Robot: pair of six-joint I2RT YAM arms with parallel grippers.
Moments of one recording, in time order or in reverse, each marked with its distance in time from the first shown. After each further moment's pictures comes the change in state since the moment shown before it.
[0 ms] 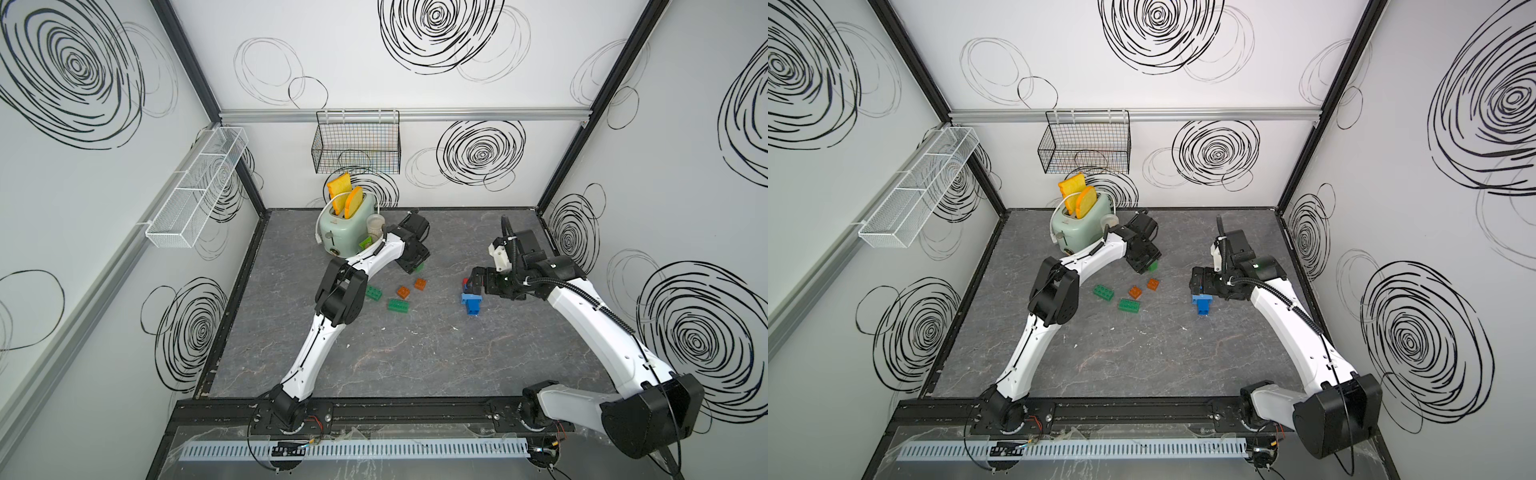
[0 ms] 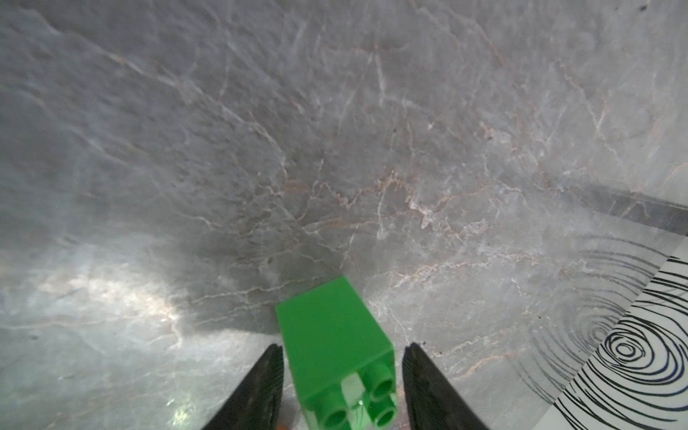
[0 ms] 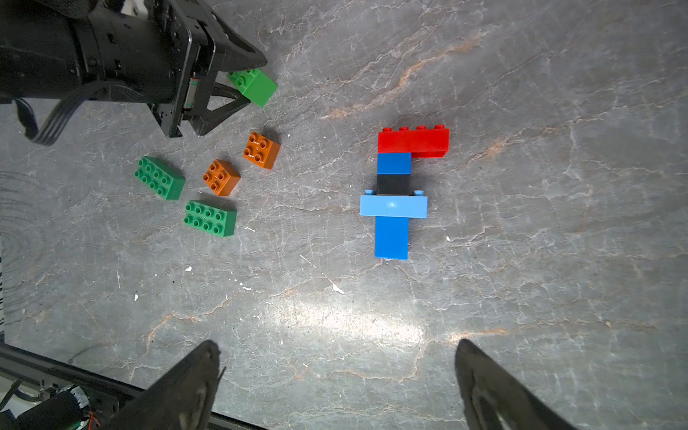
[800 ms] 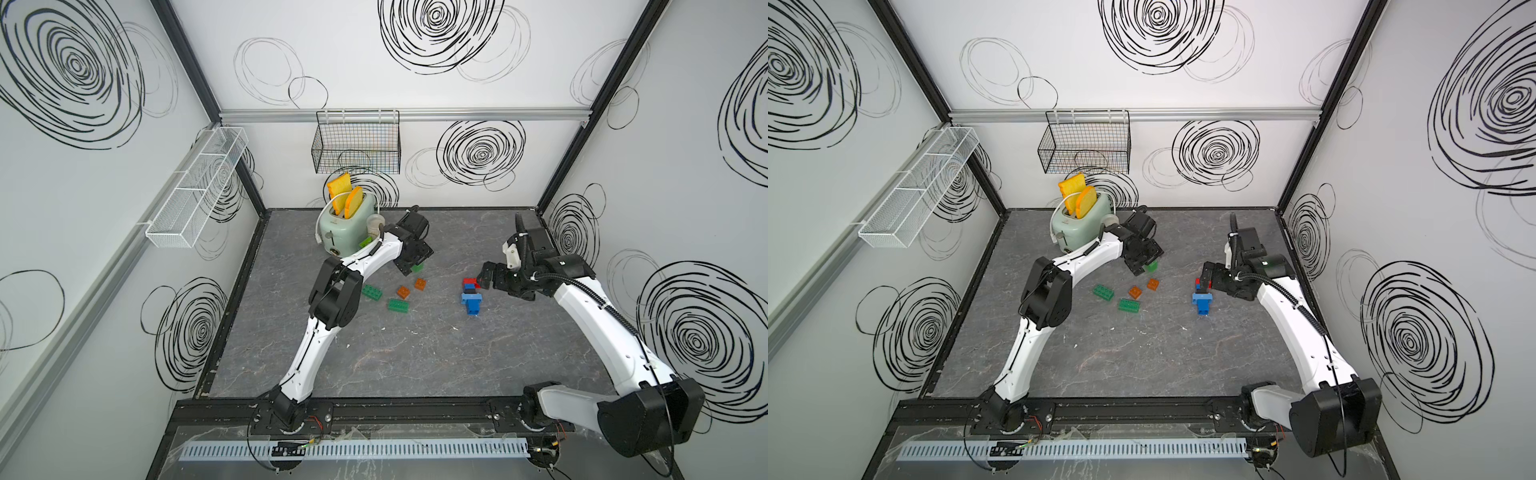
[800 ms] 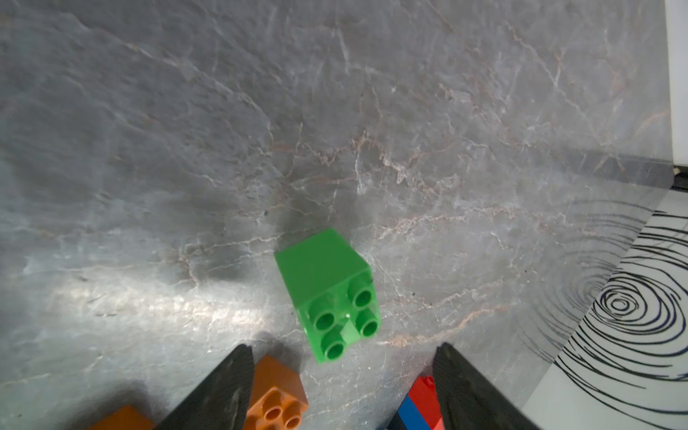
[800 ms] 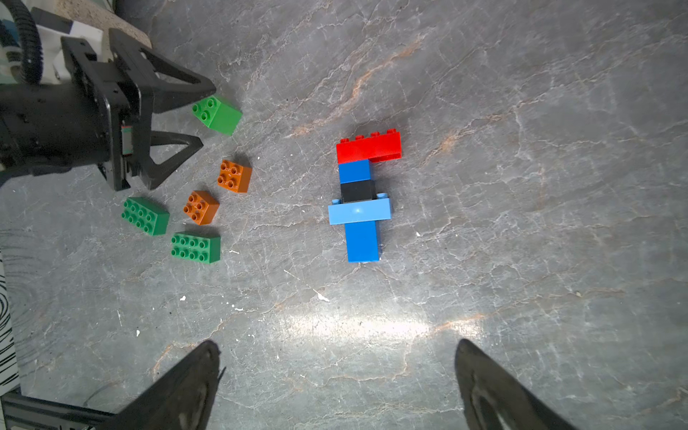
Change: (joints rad) left arm -0.006 -0.082 -0.076 0.019 0.017 0.068; right arm -0.085 -0.002 0.006 -0.021 0.007 0.043
